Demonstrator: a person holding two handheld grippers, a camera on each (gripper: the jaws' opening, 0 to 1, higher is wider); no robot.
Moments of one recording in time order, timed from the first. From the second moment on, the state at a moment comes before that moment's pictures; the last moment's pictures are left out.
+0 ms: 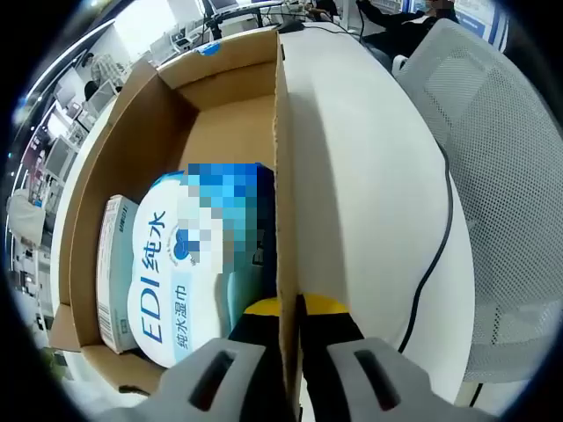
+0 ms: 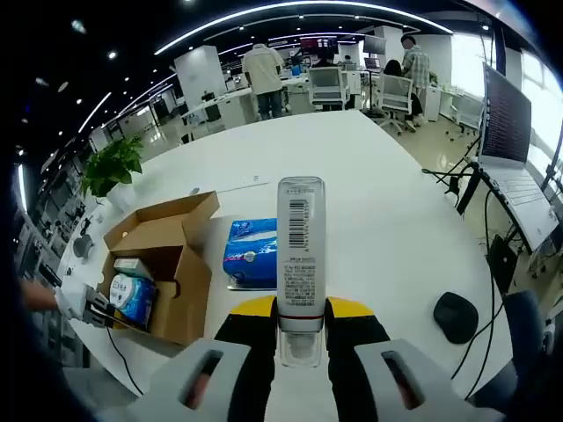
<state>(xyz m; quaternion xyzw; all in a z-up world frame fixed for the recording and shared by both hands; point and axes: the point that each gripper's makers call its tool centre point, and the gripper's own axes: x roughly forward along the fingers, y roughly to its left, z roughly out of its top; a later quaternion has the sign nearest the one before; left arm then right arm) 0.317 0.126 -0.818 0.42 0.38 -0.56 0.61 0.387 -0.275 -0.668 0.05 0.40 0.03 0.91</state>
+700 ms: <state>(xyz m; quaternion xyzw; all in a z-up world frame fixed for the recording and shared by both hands) 0.315 0.122 -0.818 0.43 0.37 -0.56 0.60 0.438 -0.310 -0.711 0.06 0.44 0.02 0.90</state>
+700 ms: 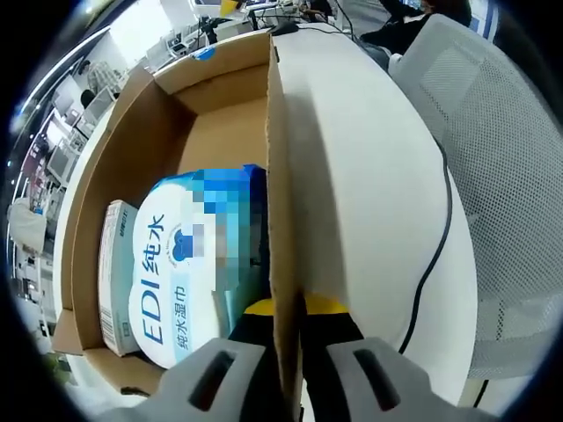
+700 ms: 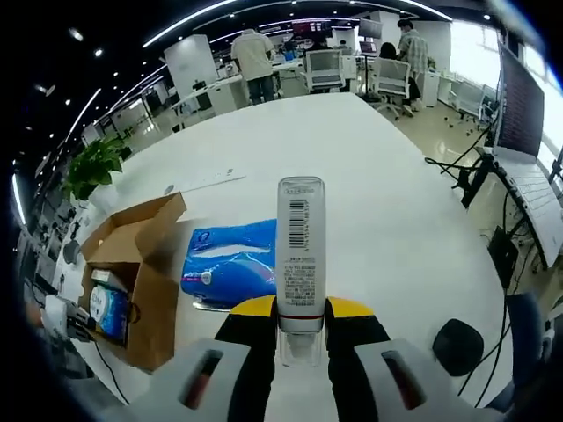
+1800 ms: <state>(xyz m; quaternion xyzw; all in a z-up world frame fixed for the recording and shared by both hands) 0.316 0.123 -0.818 0.42 0.38 -0.56 0.61 0.483 -0.321 -0.783 0.01 0.52 0.04 0.85</state>
